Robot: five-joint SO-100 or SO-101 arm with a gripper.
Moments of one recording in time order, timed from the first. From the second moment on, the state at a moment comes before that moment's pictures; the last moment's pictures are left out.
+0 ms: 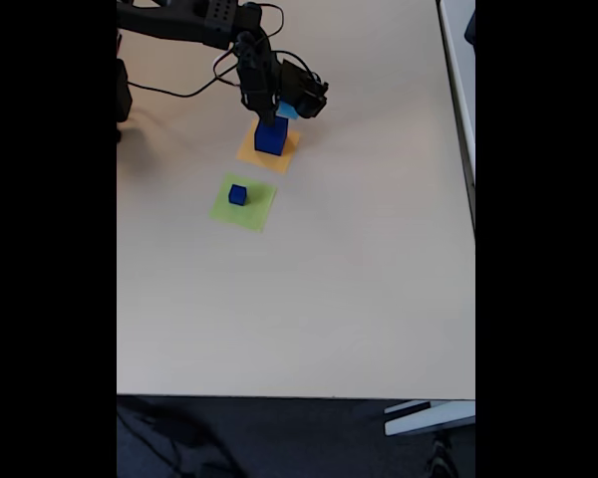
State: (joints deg) arm 8.4 81.3 87.7 68.6 89.3
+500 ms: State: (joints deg) arm 8.4 81.3 87.6 68.6 86.9
